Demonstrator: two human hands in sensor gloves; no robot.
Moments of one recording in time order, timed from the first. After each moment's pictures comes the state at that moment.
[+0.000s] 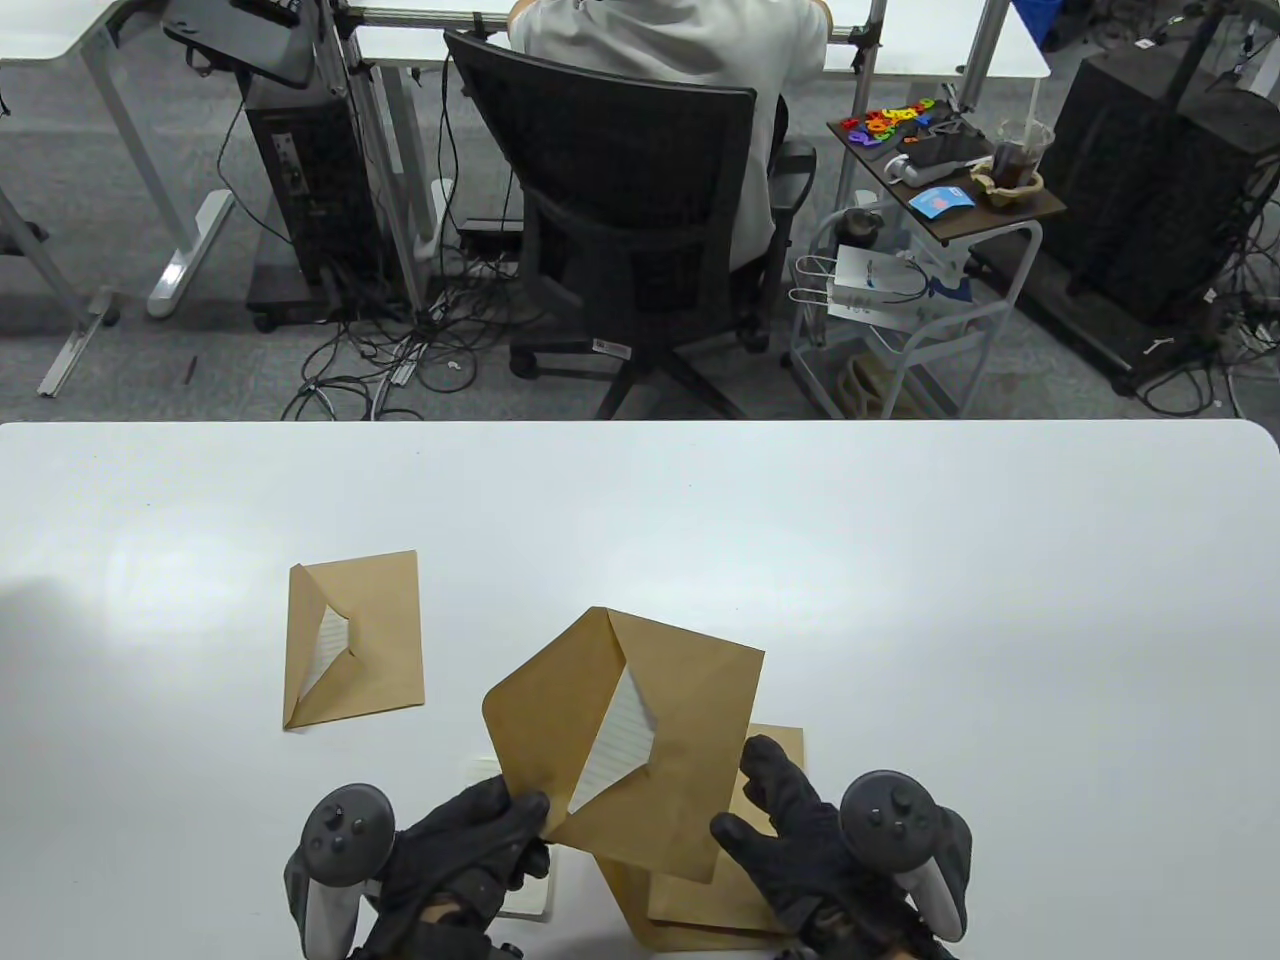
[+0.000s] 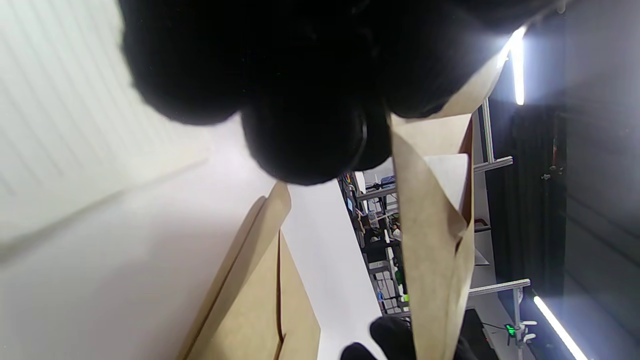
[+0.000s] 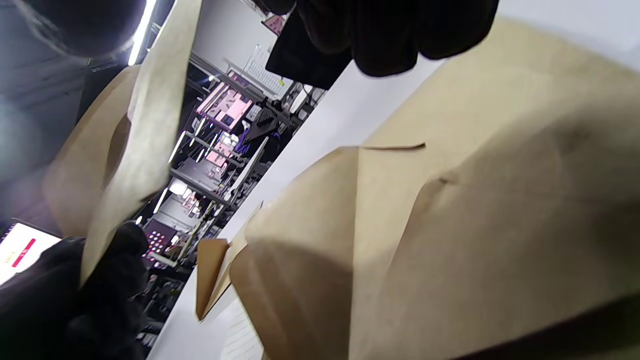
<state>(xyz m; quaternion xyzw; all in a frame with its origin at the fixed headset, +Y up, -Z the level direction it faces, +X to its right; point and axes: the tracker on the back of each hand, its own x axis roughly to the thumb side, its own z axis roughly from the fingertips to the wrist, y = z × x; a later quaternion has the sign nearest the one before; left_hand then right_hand) -0.205 -0.745 -0.213 -0.09 -0.02 0.60 0.80 0.149 -0.739 -0.226 0.06 0.11 0.88 0.47</state>
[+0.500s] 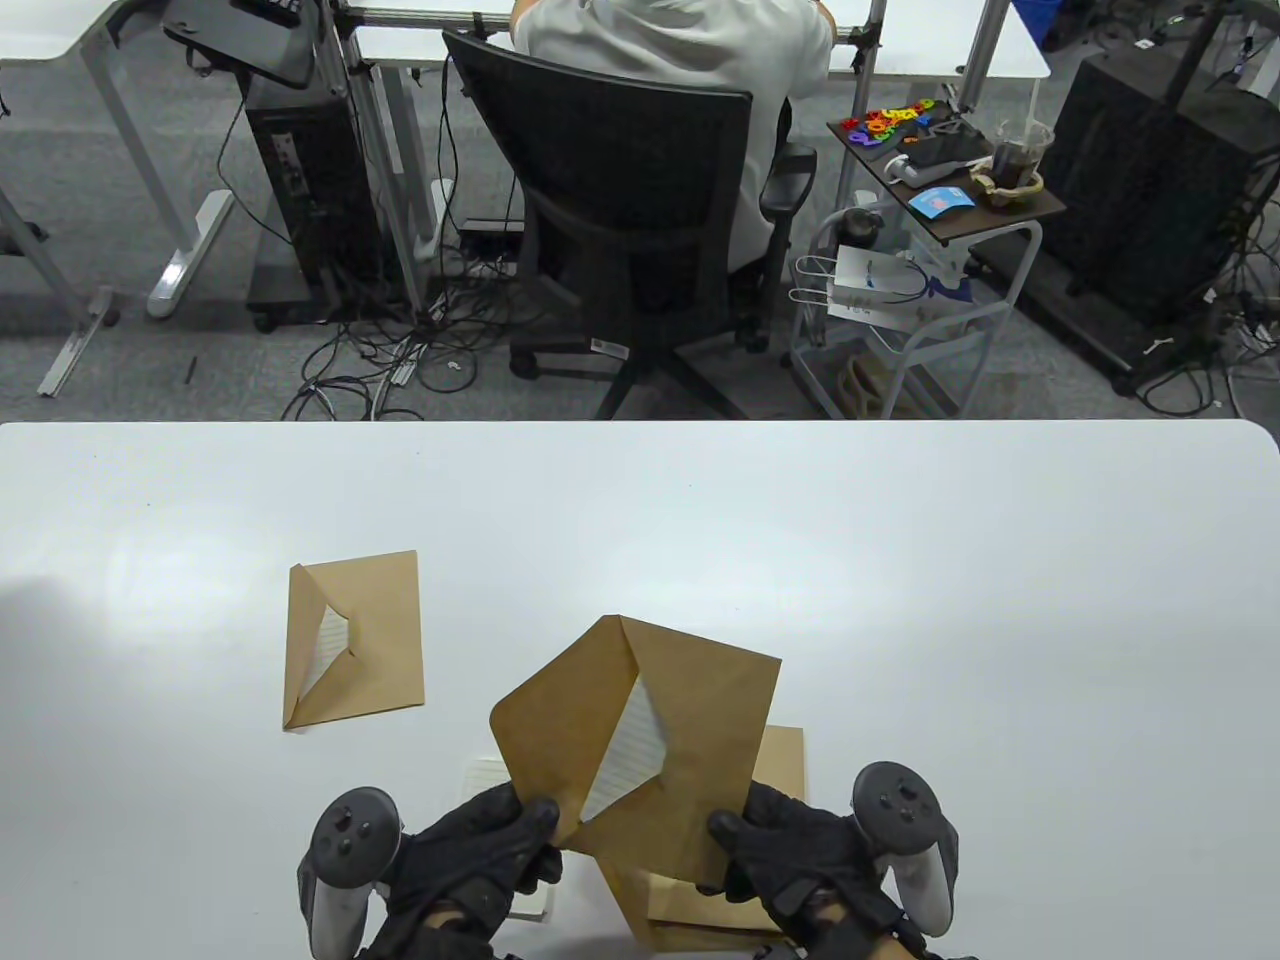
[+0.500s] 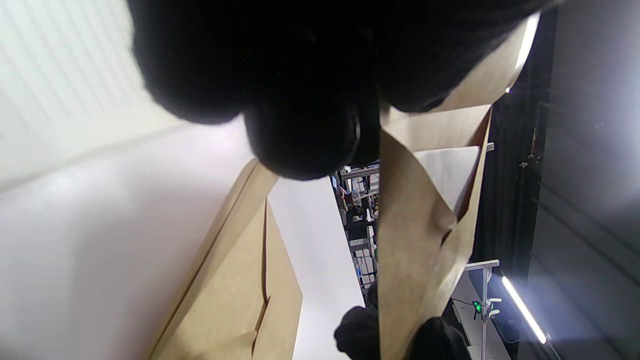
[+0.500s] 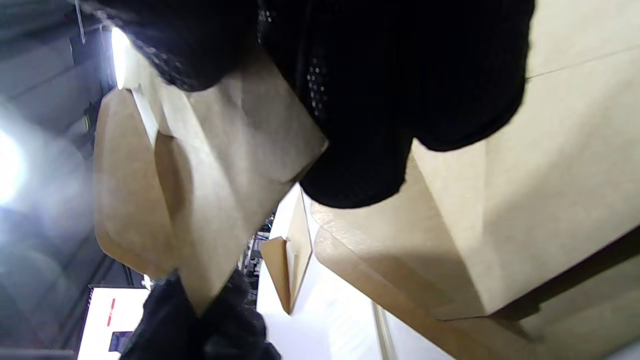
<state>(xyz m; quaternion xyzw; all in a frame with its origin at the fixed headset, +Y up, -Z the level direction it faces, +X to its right) -0.198 -0.753 -0.214 -0.11 -0.06 0.61 0.78 0.148 -0.757 -0.232 0.03 0.16 0.77 0.61</state>
